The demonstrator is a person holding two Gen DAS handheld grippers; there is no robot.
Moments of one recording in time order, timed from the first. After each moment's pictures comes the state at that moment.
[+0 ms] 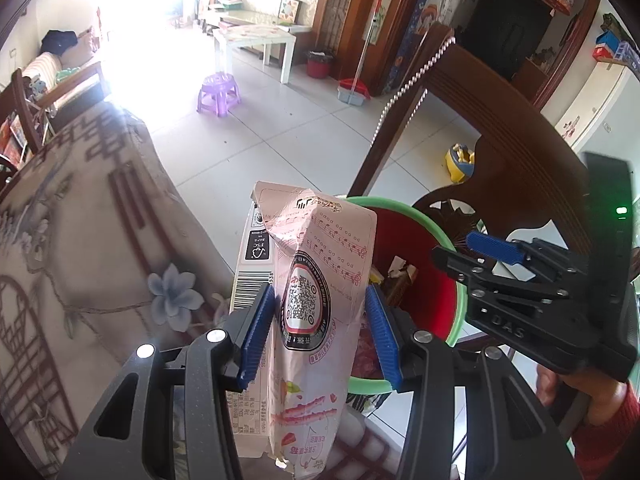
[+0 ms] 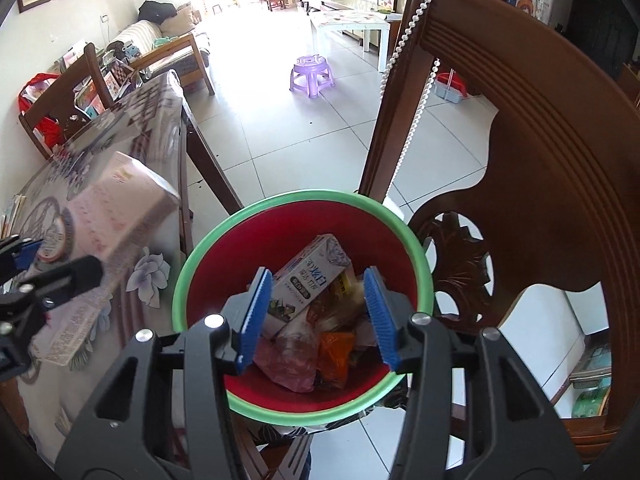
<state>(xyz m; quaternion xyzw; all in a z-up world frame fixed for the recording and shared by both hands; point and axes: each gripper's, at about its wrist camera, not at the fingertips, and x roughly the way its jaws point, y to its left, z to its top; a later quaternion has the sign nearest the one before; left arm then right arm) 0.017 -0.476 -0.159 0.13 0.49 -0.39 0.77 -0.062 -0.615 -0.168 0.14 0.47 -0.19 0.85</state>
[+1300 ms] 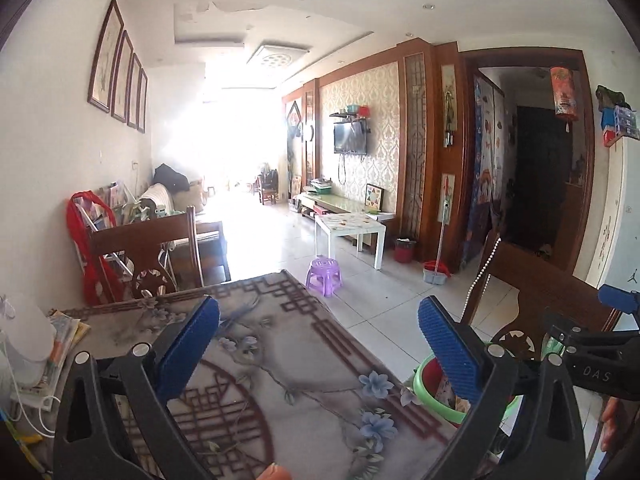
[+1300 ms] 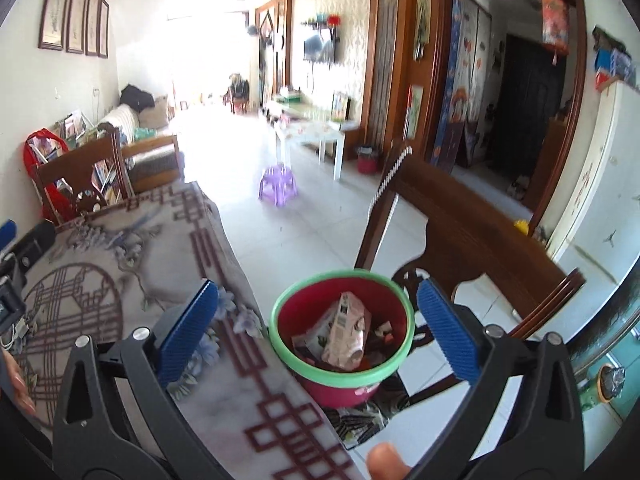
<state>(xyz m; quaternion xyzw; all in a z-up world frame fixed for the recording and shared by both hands) -0.041 -0.214 0.006 0.04 0.15 -0.28 0.95 -0.136 -0.408 -0.012 0.06 0.26 -0.33 0.91</state>
